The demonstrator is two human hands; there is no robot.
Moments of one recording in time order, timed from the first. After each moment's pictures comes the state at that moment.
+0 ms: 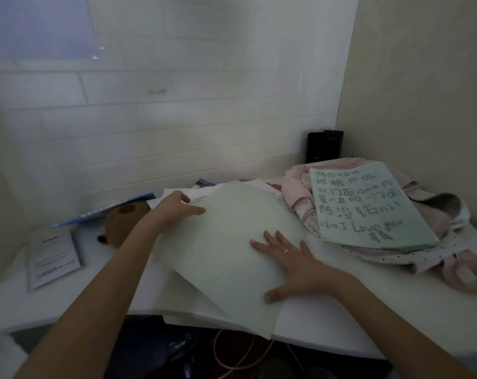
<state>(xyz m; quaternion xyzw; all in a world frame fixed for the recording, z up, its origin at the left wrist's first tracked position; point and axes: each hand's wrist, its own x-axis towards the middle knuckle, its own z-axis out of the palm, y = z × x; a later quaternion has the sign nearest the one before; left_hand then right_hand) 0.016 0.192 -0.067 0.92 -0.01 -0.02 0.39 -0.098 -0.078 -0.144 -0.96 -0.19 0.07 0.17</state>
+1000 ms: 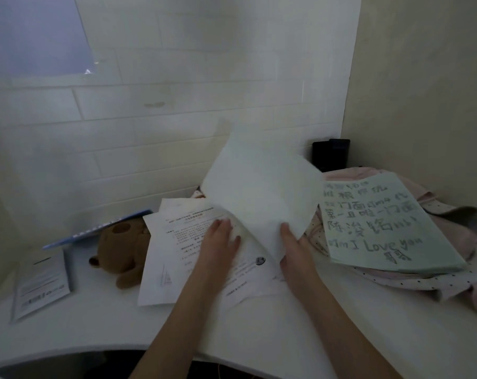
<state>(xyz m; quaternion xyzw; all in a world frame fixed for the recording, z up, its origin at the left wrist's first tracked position) -0.010 0.102 -0.115 0.59 -0.01 -0.11 0.80 -0.048 -0.039 -0.134 -0.50 0.09 -0.13 0.85</state>
